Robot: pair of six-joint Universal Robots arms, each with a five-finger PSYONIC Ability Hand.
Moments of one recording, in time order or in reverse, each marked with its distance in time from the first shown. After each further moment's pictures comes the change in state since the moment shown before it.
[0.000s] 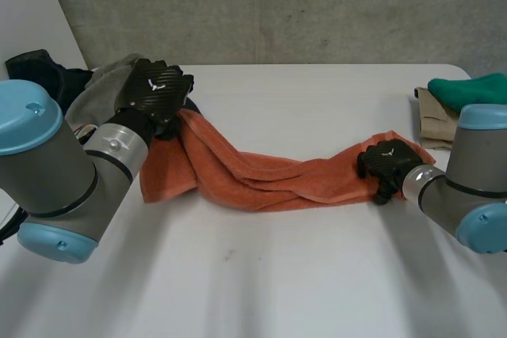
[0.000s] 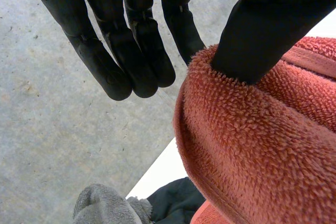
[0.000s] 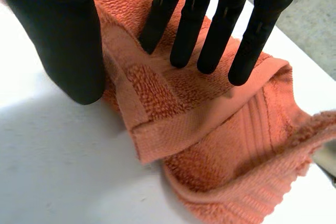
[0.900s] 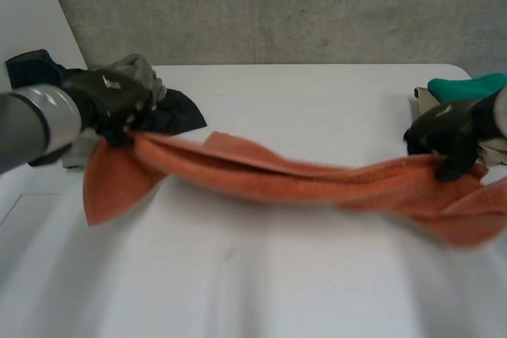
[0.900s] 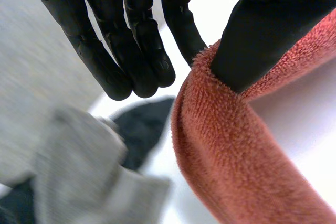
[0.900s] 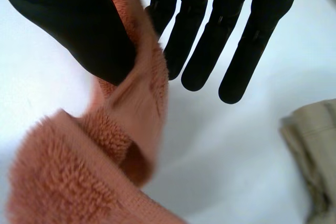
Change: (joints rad) left arm 0.187 -0.026 0.402 -0.860 0.136 0.109; right arm -0.120 -0.113 -0.597 1.142 -0.094 -0.327; left_hand 0.000 0.000 0.001 0.000 0.000; right_hand 0.325 0.368 0.378 0.384 0.382
